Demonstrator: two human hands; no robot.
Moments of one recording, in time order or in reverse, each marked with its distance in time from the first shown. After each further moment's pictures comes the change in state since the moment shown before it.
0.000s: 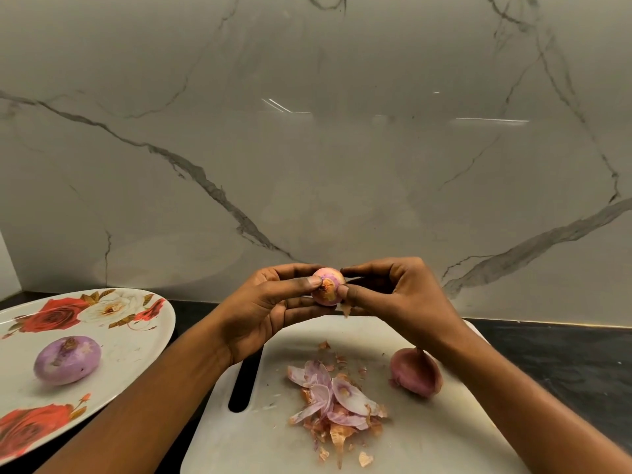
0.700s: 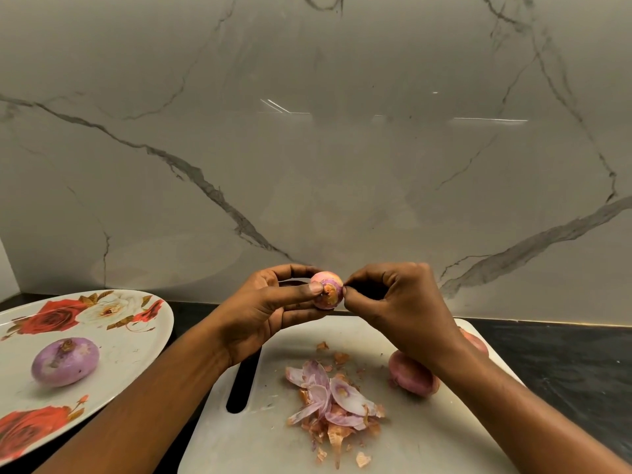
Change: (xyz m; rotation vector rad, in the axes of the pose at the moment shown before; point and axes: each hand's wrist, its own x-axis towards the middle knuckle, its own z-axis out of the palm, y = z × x) left_hand 0.005 -0.004 -0.003 0.040 0.003 0.018; right_hand -0.006 0.004 0.006 -0.318 0.122 -0.247
